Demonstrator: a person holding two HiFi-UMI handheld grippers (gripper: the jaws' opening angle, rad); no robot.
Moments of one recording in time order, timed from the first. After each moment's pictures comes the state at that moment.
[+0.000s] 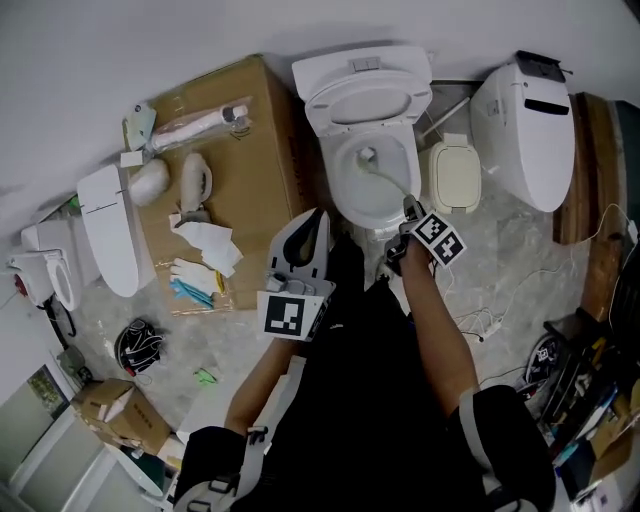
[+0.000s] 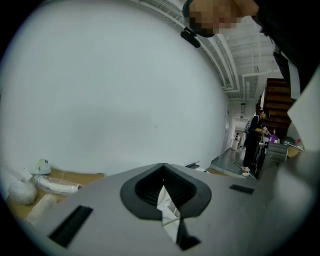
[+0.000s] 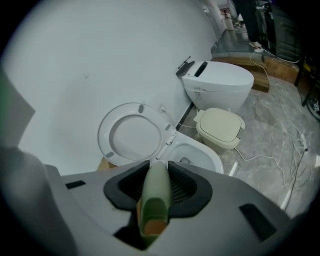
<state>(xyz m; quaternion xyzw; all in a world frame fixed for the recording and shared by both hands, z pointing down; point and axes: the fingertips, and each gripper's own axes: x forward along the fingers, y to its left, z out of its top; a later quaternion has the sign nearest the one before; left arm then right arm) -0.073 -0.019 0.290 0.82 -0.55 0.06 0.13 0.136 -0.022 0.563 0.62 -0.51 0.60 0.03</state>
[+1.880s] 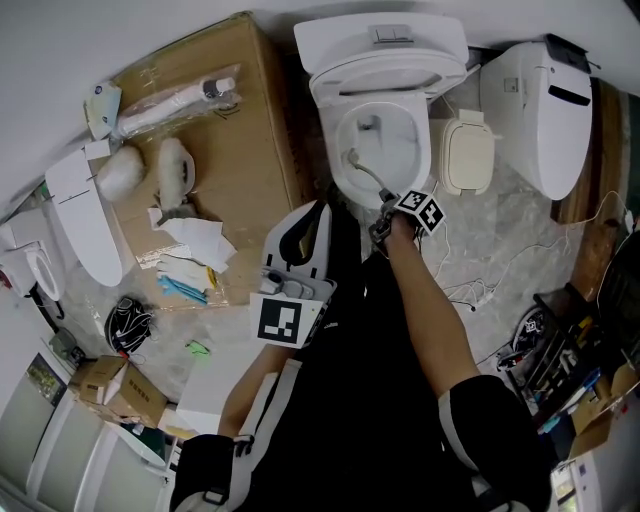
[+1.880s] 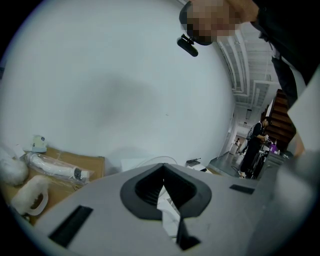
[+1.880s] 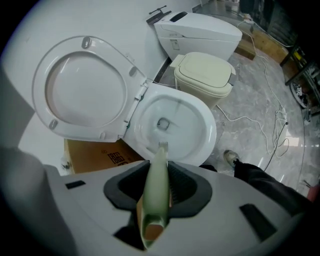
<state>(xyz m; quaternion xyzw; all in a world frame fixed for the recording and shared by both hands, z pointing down) -0.121 -0.063 0.373 0.81 -0.54 0.05 0.21 0.059 0.022 0.743 0.55 -0.36 0.73 0.15</state>
